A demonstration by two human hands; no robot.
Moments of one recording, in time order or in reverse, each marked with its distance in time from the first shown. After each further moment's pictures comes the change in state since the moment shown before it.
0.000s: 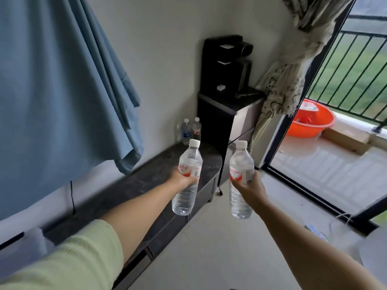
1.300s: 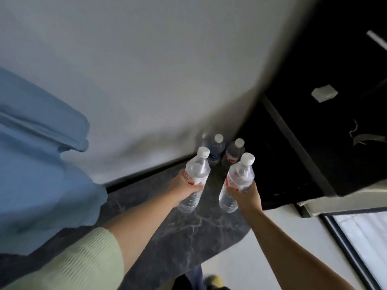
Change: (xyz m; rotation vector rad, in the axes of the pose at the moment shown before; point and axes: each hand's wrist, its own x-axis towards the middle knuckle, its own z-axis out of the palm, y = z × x) left_hand 0.478 -0.004 -0.008 -0.151 0.155 -0.399; right_hand 0.500 0.045 0.232 -0.117 -0.381 0.325
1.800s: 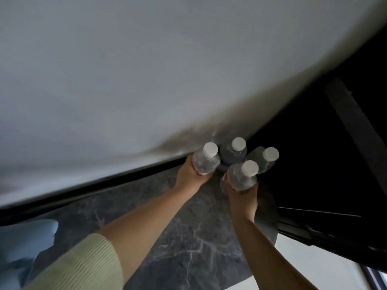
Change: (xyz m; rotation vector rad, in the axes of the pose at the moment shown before) left_hand 0.165 -0.027 0.036 -0.097 0.153 0.104; right_hand 0.116 0.028 0.103 0.004 0.212 -0.006
